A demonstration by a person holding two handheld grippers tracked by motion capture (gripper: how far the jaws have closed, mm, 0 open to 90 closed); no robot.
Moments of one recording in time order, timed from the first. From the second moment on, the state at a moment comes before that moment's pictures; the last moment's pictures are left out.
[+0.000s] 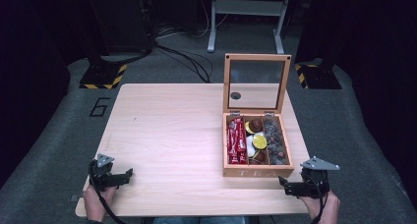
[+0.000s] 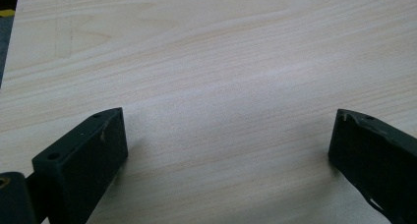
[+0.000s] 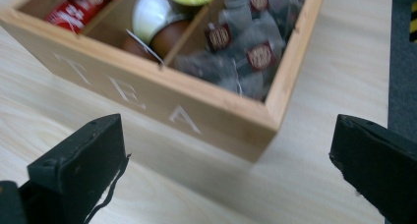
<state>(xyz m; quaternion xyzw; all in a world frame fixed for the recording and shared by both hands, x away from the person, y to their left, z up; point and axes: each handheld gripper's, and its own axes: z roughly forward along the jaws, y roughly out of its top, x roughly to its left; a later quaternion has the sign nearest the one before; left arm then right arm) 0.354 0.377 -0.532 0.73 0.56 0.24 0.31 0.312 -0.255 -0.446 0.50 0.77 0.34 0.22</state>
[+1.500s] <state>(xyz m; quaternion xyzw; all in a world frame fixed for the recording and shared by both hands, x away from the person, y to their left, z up) 0.354 0.377 -0.531 0.73 0.56 0.24 0.31 0.429 -0.187 -0.449 0.48 0.79 0.34 0.17</state>
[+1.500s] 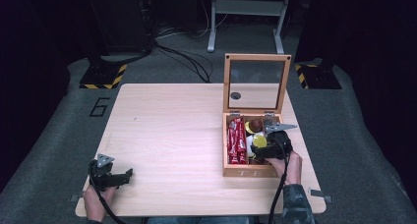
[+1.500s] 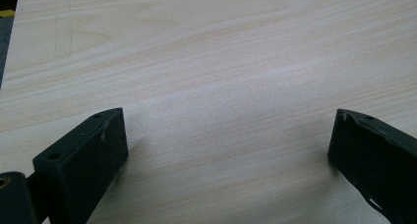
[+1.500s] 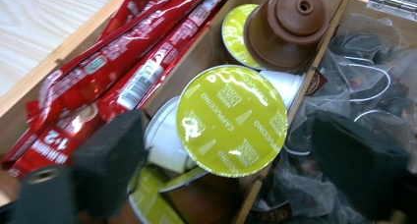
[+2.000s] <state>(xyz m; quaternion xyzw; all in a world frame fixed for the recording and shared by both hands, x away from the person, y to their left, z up) 0.354 0.377 -0.532 0.73 0.56 0.24 0.31 0.433 -0.184 -0.453 0.49 0.79 0.33 0.18</state>
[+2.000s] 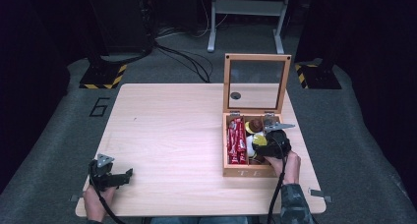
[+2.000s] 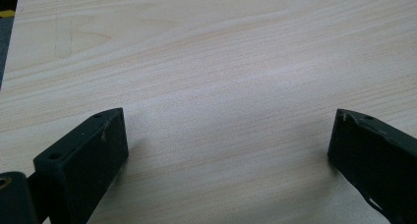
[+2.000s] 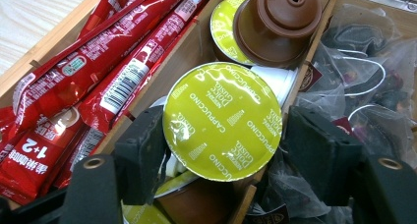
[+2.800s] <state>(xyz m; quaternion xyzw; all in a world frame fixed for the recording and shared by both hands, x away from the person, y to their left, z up) 0.354 0.377 -0.532 0.73 0.56 0.24 0.31 0.428 -0.180 -0.447 0.48 0.79 0.33 0.20</state>
